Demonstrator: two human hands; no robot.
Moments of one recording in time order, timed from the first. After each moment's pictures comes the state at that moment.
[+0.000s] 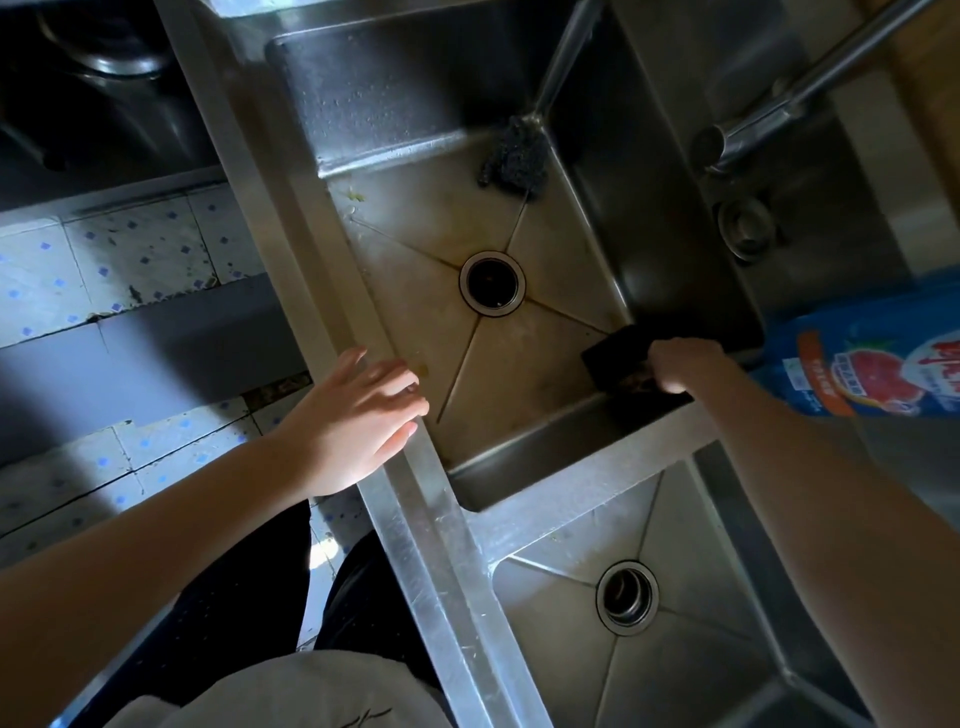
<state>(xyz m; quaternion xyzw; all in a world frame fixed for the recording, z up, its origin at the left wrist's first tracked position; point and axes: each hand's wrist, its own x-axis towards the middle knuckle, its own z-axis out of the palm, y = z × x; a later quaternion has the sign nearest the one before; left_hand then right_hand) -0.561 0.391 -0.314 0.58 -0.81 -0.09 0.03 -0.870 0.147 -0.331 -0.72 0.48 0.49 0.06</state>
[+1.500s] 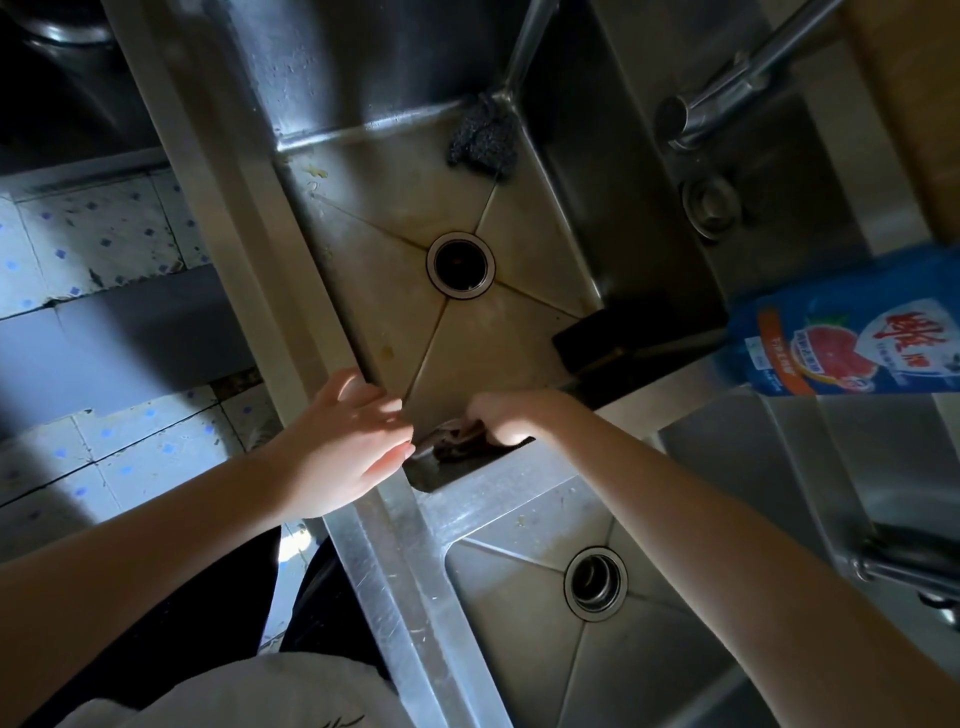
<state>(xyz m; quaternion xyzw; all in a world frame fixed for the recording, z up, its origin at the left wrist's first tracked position) -0.610 0.407 -0.322 0.57 -0.81 -0.12 0.07 -0.785 0.260 -0.355 -0.76 0.28 0.47 0.34</state>
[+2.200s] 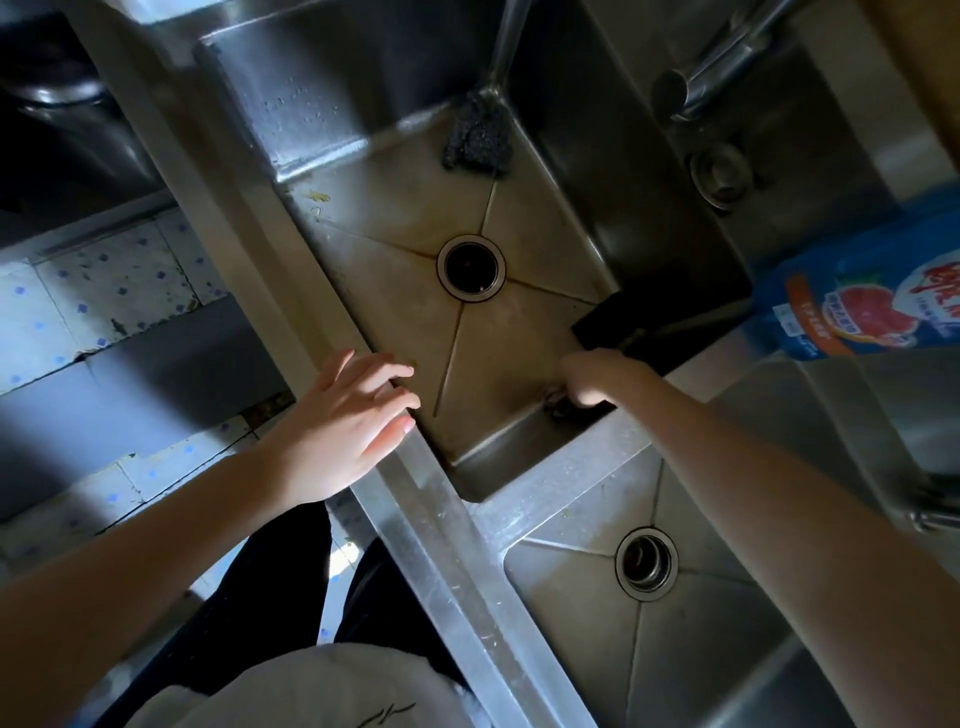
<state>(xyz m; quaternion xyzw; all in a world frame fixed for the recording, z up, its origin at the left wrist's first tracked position) -0.560 0.388 -0.313 0.57 -0.80 -0.17 0.08 -0.816 0.217 -0.344 -0.74 0.43 0.48 0.21</state>
